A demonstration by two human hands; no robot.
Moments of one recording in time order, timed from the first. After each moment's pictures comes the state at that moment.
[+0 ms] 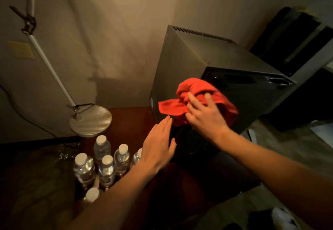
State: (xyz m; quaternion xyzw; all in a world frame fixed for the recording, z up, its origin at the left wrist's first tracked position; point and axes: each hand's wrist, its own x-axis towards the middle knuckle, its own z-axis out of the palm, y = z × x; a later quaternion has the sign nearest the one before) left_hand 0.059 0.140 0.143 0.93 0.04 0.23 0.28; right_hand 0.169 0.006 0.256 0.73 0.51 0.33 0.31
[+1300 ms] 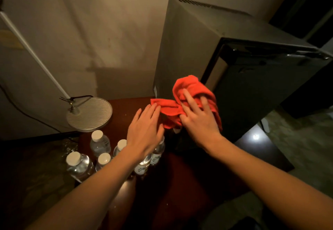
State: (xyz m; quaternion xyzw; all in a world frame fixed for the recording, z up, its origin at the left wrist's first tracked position) left_hand 0.090 0.193 0.101 0.97 0.08 0.18 0.13; right_hand 0.177 0.025 0.157 0.80 0.46 0.32 0.21
